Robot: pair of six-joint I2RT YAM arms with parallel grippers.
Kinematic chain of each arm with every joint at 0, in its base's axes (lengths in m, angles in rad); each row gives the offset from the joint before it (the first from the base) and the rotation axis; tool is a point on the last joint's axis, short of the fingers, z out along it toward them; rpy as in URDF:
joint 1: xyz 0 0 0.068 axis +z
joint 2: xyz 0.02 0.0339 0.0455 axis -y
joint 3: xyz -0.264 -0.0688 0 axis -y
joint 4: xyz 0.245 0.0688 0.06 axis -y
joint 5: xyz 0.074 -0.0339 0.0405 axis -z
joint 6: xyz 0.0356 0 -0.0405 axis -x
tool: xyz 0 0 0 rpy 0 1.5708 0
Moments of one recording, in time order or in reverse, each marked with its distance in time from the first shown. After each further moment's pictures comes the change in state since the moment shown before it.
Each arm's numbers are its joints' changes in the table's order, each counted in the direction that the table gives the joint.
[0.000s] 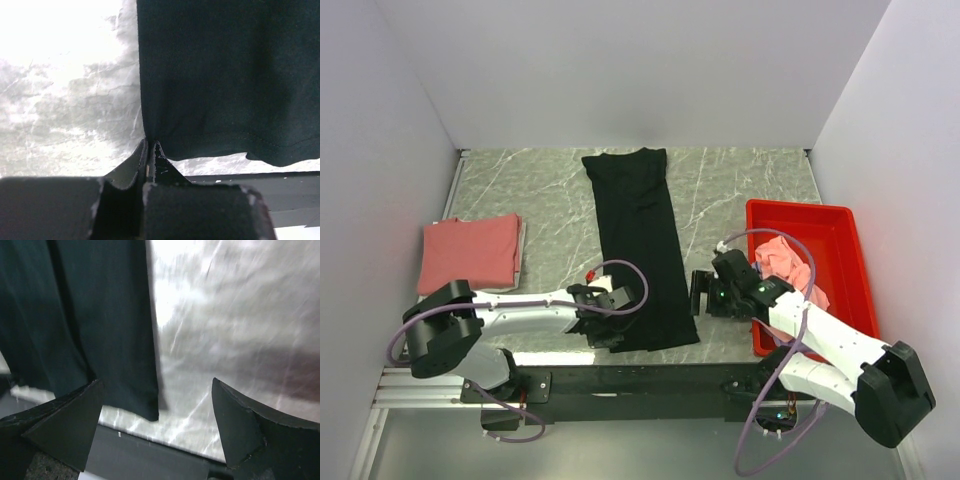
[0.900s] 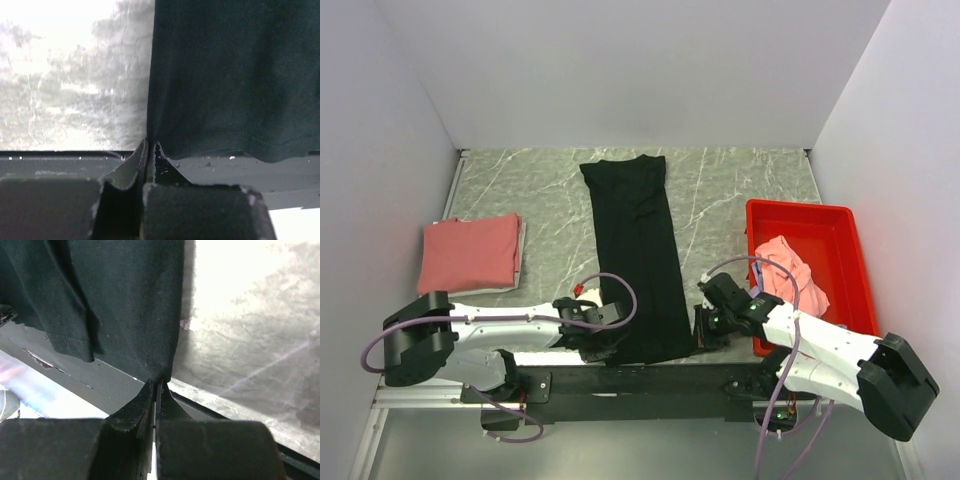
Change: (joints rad) left arm -0.082 0.128 -0.103 -0.016 0.017 0.158; right arm 0.153 0.004 -0.154 0.028 -0.311 -0.130
